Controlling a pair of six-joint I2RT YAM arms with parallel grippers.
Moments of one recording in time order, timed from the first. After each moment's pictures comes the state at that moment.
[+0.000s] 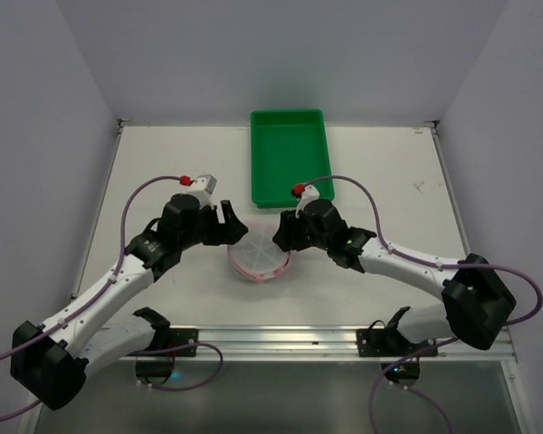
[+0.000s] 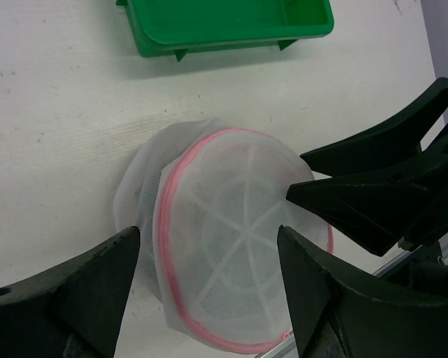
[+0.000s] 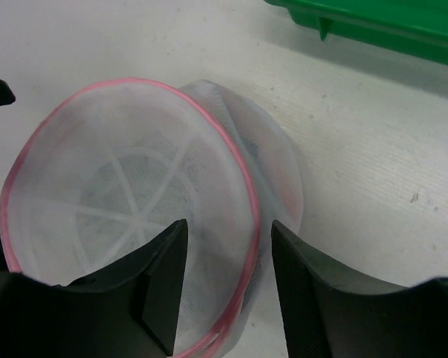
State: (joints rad) left arm -0.54 0.97 0.72 -0.32 0.10 -0.56; right arm 0.81 1.35 0.76 0.00 0.01 0.49
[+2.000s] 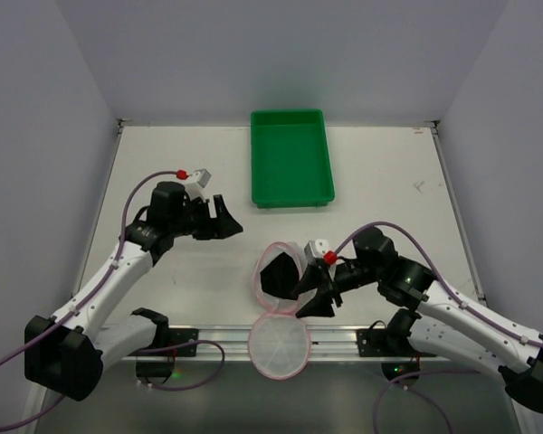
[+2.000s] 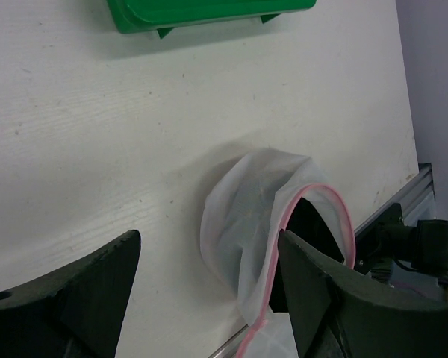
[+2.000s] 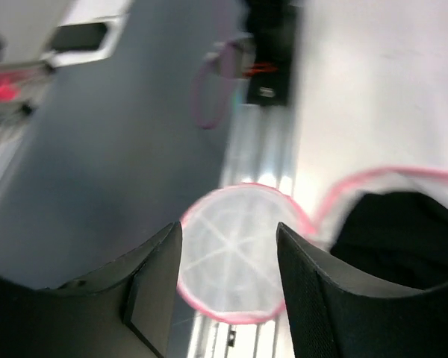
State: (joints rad) left arm -0.33 1.05 0.77 -0.38 0.43 -0.48; right arm 0.87 0.76 0.60 -0.25 -1.02 -0.09
